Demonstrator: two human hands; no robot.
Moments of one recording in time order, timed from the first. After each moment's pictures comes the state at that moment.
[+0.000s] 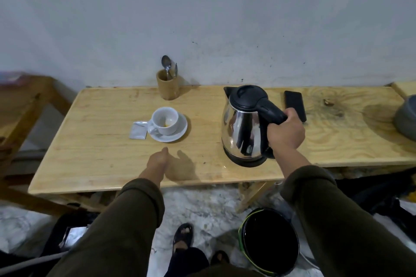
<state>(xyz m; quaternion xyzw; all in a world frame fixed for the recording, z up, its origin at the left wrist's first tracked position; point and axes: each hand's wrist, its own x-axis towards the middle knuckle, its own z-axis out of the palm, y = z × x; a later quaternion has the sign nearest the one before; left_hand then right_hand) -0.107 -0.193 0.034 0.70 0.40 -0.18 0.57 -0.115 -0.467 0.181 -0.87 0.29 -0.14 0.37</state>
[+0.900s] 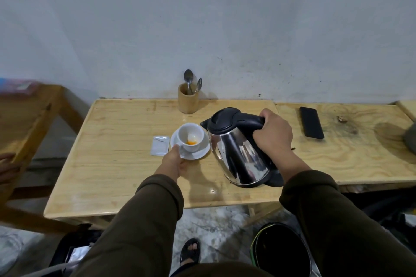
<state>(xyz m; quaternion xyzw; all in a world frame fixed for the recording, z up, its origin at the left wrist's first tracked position) -0.047 -0.140 0.040 0.48 0.42 -0.17 0.75 -0.073 -0.350 0.209 -0.97 0.12 -0.05 0.19</state>
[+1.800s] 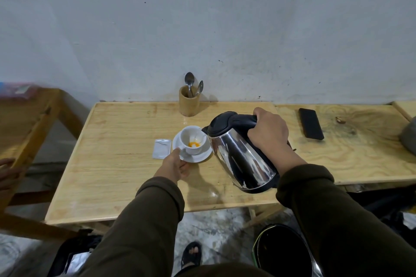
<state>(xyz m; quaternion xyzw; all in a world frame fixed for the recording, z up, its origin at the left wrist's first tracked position) -0.044 -0.131 0.042 0.45 0.42 -0.21 0.76 -0.066 -0.327 0.222 -0.99 0.09 -0.02 0.10</state>
